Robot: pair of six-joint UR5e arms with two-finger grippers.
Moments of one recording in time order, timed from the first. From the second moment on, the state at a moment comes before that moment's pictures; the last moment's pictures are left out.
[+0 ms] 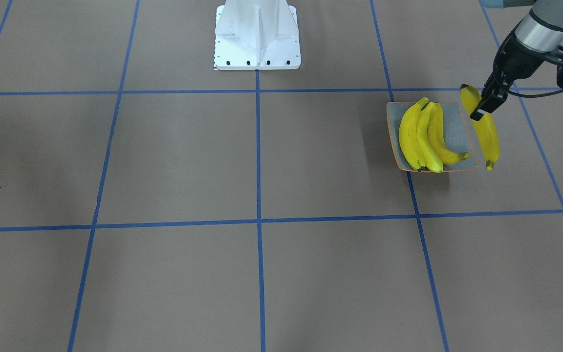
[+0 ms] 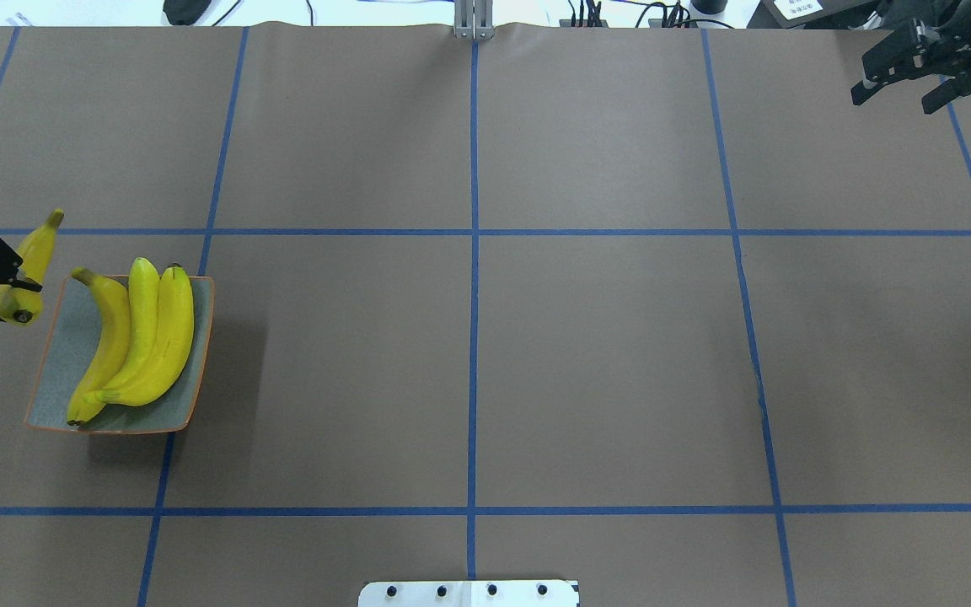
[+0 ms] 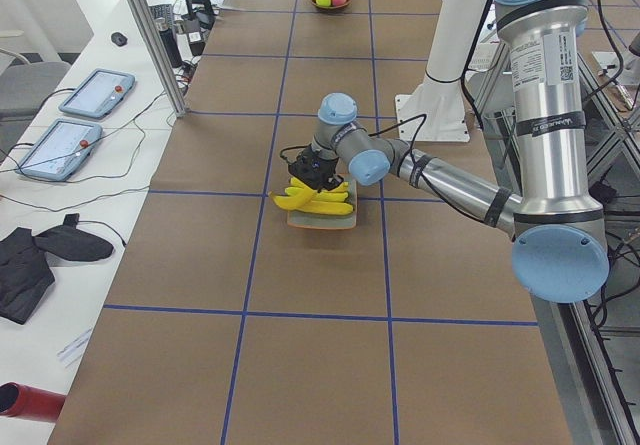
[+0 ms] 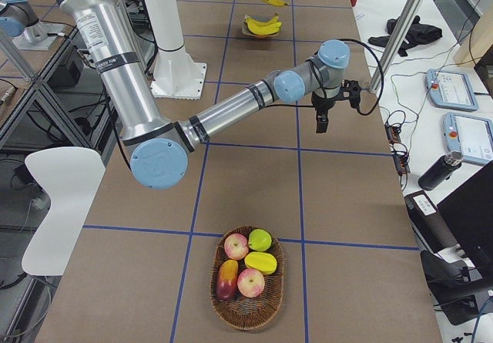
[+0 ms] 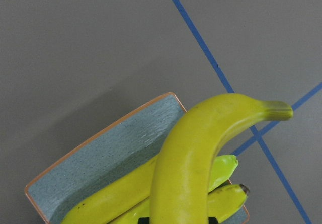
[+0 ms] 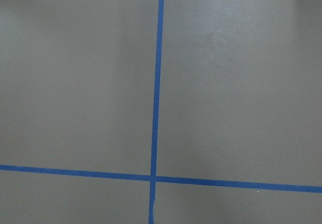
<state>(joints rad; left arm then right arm) -0.96 -1.40 -2.08 -2.02 -2.11 -1.94 1.28 -1.19 1.72 -1.60 2.40 0.56</state>
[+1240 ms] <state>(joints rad) -0.87 -1.41 -2.04 -2.03 -2.12 -1.97 1.27 -1.20 1.72 -1.60 2.40 0.56</state>
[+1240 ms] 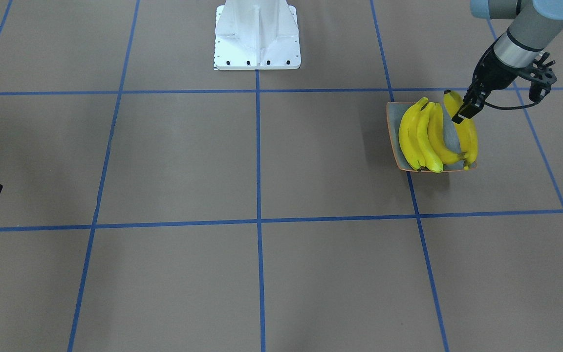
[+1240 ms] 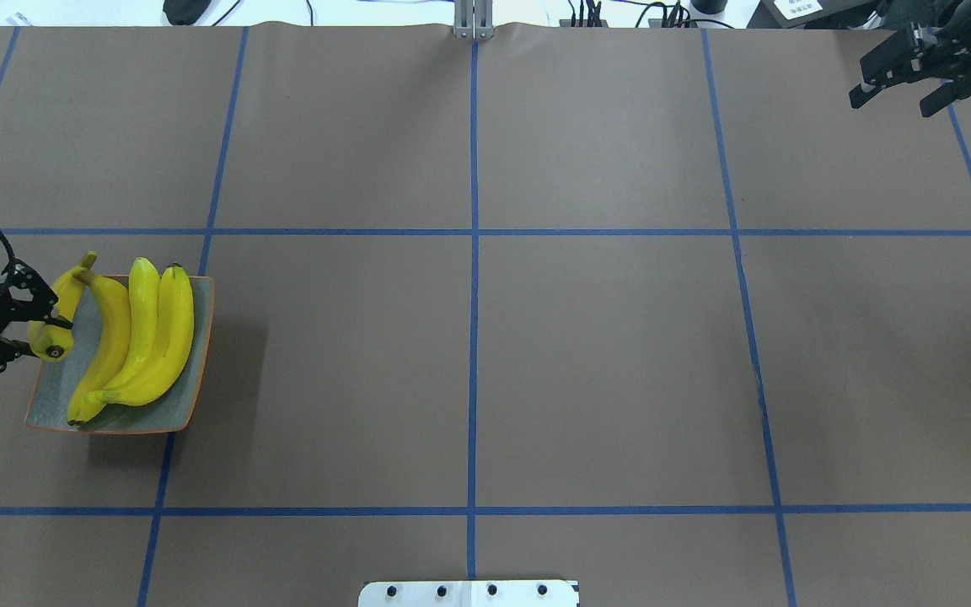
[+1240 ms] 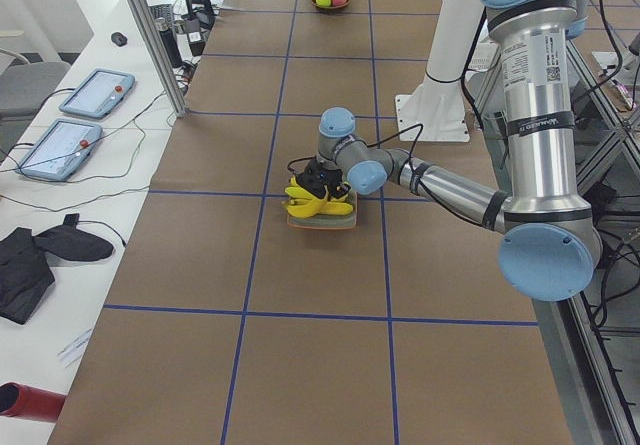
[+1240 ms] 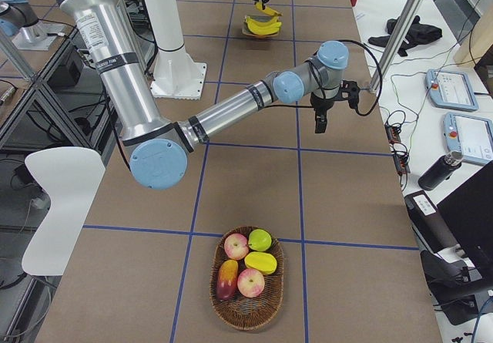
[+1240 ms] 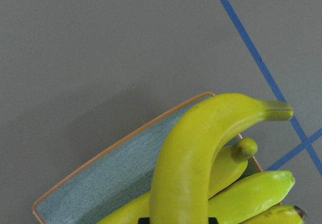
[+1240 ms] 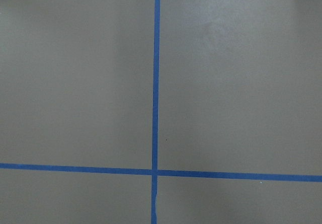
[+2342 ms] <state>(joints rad) -0.85 -1.41 -2.04 -2.03 -2.10 -1.99 1.27 -1.20 1.72 -1.60 2.40 0.56</state>
